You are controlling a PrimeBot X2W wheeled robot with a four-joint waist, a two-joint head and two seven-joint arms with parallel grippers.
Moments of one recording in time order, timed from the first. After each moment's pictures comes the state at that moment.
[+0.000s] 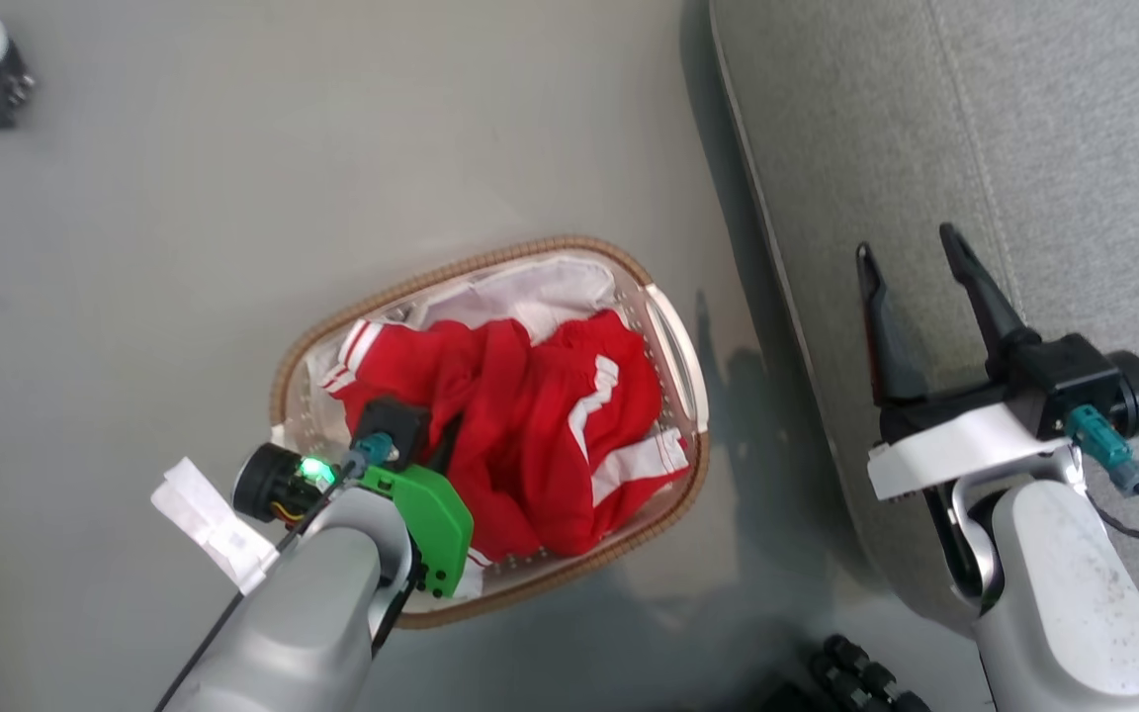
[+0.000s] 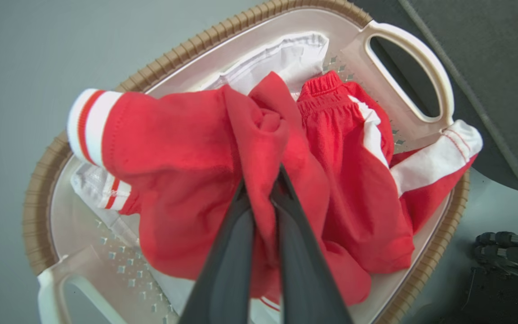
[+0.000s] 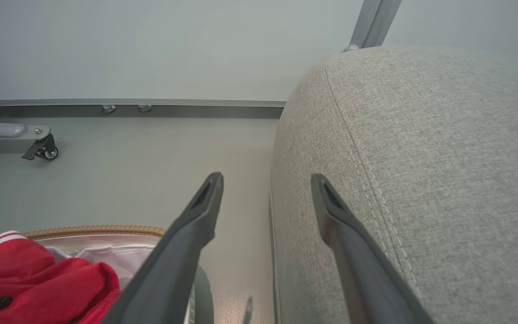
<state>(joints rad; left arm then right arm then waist) -0.68 0.08 -0.81 1.08 -0.52 -0.13 -0.26 -0.34 -0.05 0.04 0.16 0.06 0.13 -0.26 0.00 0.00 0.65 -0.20</state>
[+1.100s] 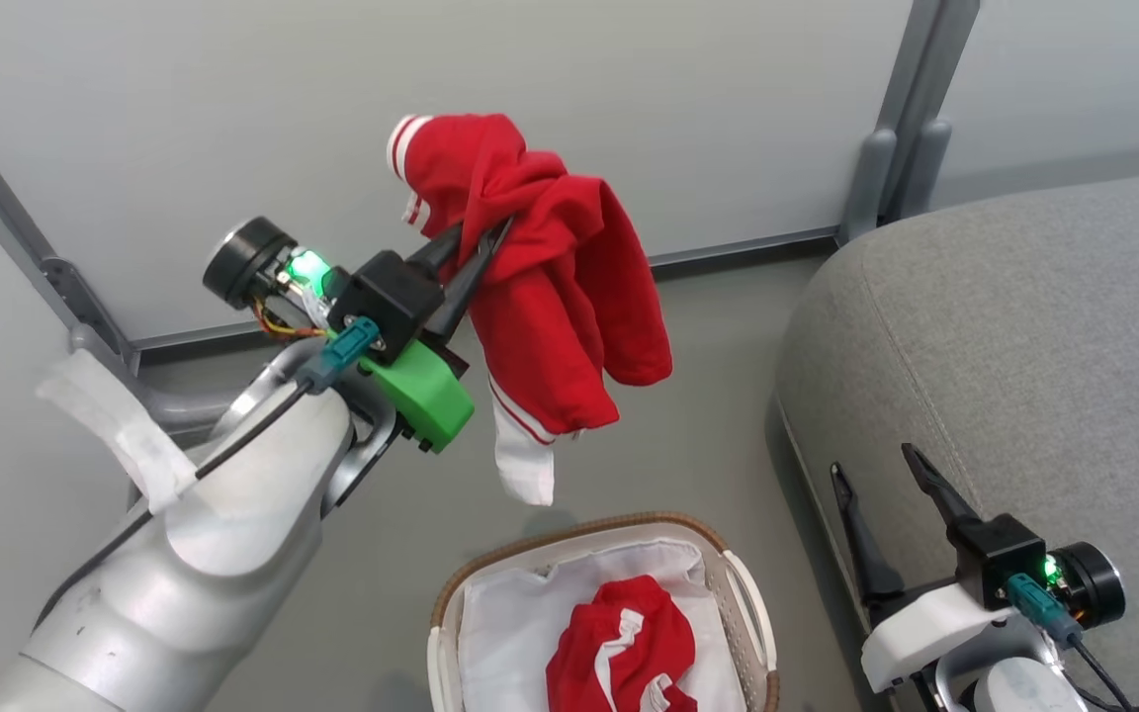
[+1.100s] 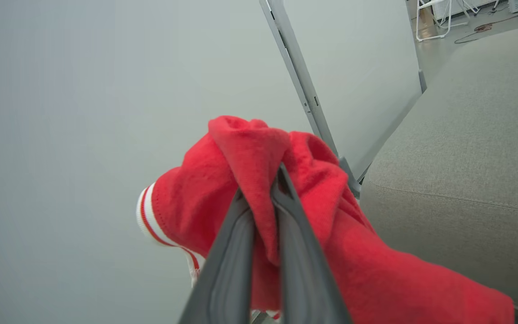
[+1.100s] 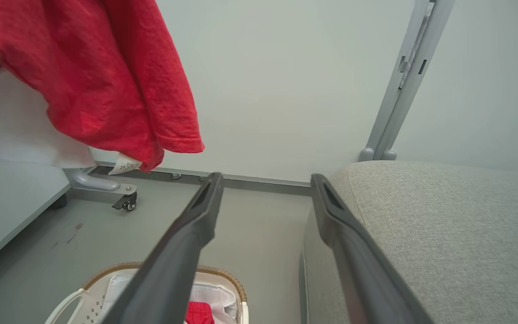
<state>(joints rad) -0.79 0.30 -0.82 0.48 -0.36 -0.13 -0.26 -0.08 -0.05 0.06 0.24 0.01 0.13 -0.26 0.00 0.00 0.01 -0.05</state>
